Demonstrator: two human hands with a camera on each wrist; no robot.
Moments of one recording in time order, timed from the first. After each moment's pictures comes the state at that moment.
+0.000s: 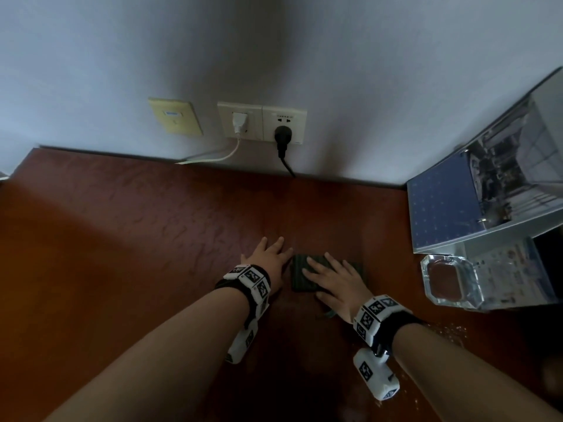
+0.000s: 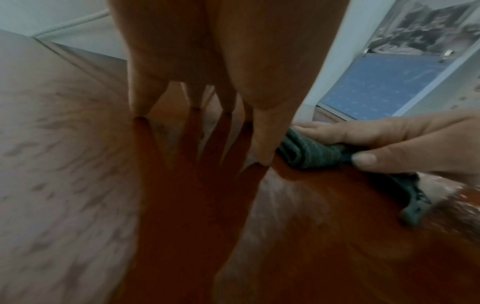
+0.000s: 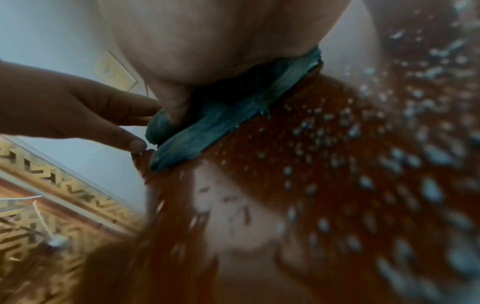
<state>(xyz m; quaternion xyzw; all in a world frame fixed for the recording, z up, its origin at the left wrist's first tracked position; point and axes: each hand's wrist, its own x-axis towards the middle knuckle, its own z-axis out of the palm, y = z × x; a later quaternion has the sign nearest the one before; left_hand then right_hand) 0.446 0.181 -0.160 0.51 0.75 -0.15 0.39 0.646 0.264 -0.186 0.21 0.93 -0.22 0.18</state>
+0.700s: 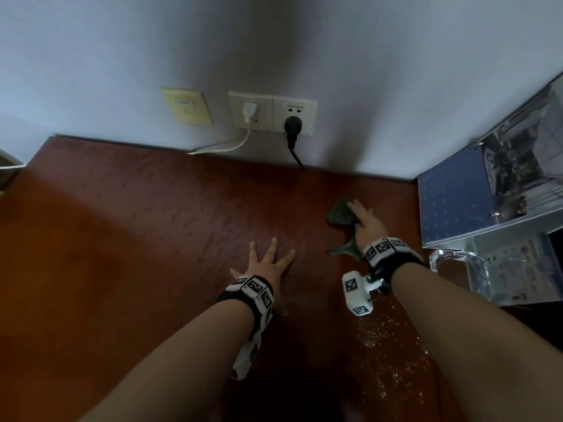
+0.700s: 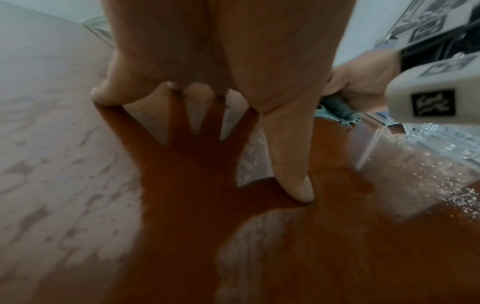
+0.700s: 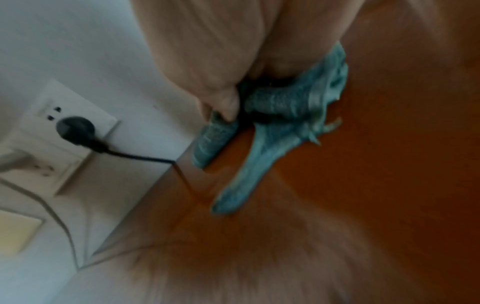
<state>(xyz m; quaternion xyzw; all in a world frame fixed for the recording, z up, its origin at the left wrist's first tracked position) 0.460 0.147 -0.159 0.45 0.76 -0.16 0.45 0.604 0.338 -0.178 0.49 0.77 -0.40 -0.06</state>
